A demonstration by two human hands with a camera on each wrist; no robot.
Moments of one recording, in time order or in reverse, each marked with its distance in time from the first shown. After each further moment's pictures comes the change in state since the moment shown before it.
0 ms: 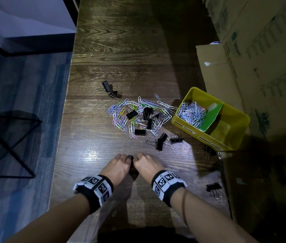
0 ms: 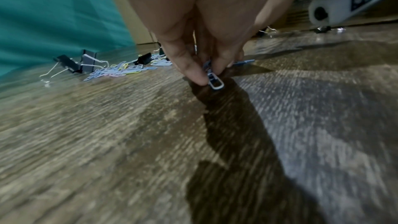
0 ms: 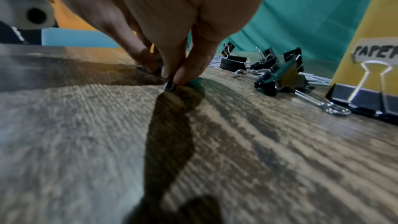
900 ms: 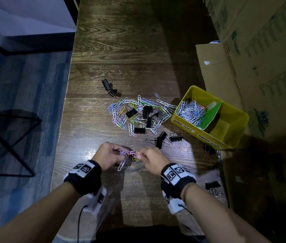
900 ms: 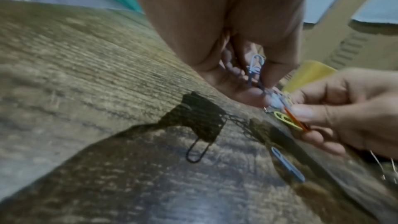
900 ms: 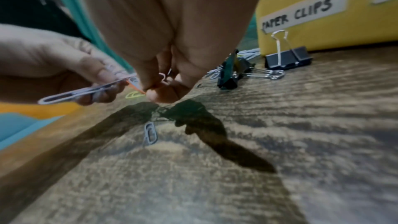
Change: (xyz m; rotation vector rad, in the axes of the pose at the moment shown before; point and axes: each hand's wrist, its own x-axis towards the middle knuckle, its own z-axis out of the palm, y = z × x) left_hand 0.003 -0.024 -0.028 -1.358 0.091 -0.567; right_hand -0.008 0.029 -0.009 0.665 0.080 0.056
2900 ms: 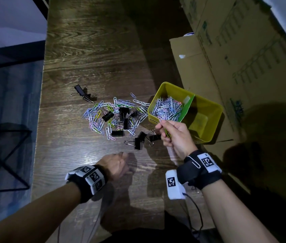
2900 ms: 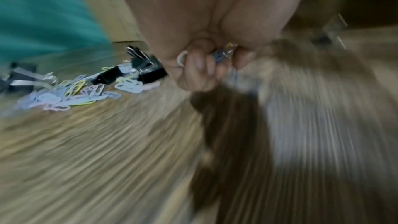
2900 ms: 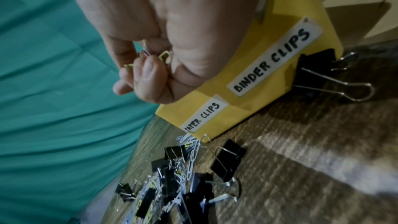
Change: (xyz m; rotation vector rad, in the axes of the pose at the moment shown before) left_hand 0.013 0.032 0.077 1.303 -0.335 0.240; right_hand -0.048 0.055 -0.110 1.142 0.404 0.095
